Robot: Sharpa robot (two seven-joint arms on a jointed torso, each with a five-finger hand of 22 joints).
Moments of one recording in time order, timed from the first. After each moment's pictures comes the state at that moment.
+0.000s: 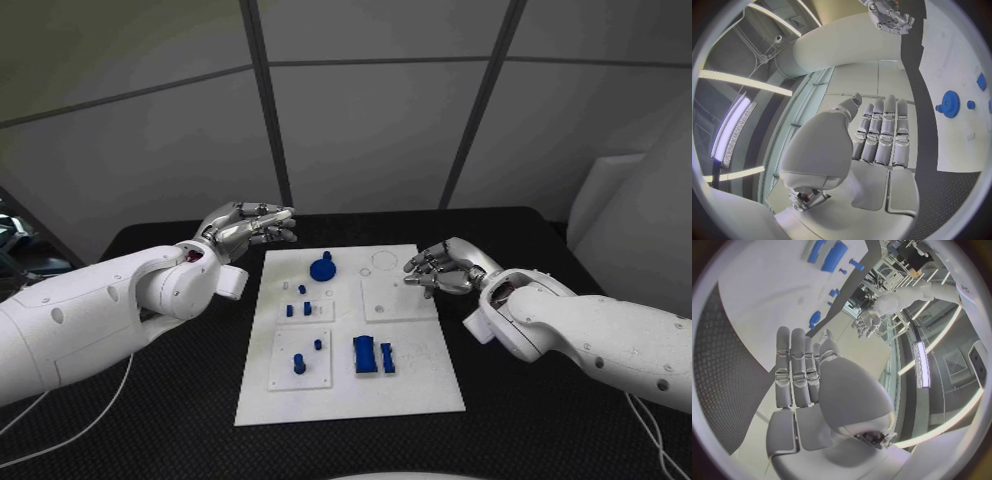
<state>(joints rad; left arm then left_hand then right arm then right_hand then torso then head) 1.11 -0.83 0.04 1.33 -0.05 -0.13 0.31 1.38 -0.09 0.33 0.04 0.05 0.99 0.20 0.15 0.07 1.02 0.14 0.33 0.07 0.95 0.10 0.57 0.21 0.19 0.77 0.21 0.21 0.75 1.00 -0.83 0.06 1.48 -0.84 -0.44 0.04 1.62 0.08 -0.17 0.17 0.10 0.97 0.15 0.15 0.38 1.12 0.09 0.19 0.51 1.18 0.01 0.56 0.61 0.17 1.04 0.12 0.50 0.67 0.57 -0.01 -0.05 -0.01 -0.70</state>
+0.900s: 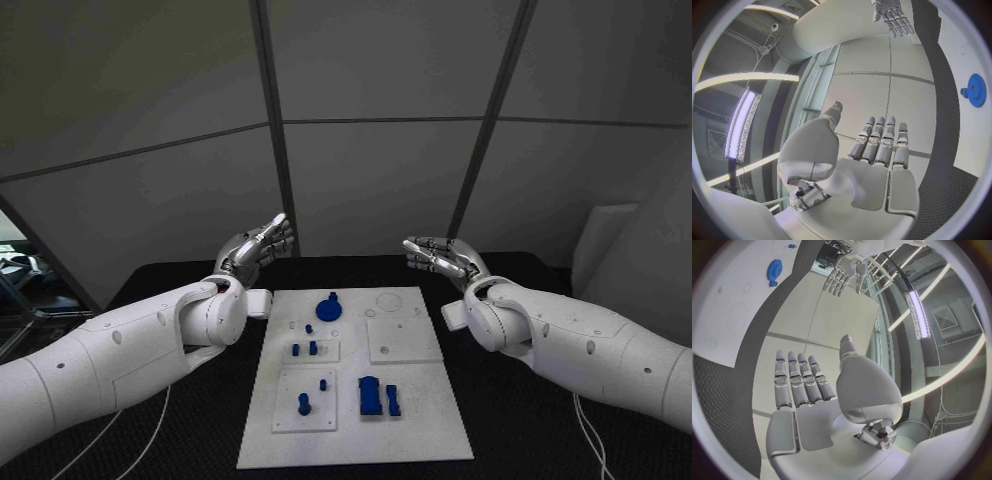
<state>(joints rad) 1.09 -0.68 0.04 1.18 0.10 -0.29 0.46 0.97 -0.02 0.20 0.01 0.02 0.67 0.12 0.02 0.02 0.67 0.12 0.02 0.02 0.61 0.12 0.08 0.02 0.19 0.38 0.21 0.02 0.30 1.05 -0.61 0.06 1.10 -0.34 -0.35 0.35 1.10 0.03 -0.13 0.09 0.02 0.66 0.13 0.02 0.10 0.74 0.12 0.02 0.02 0.73 0.10 0.02 0.11 0.15 0.70 0.17 0.02 0.17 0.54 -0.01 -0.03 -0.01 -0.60</state>
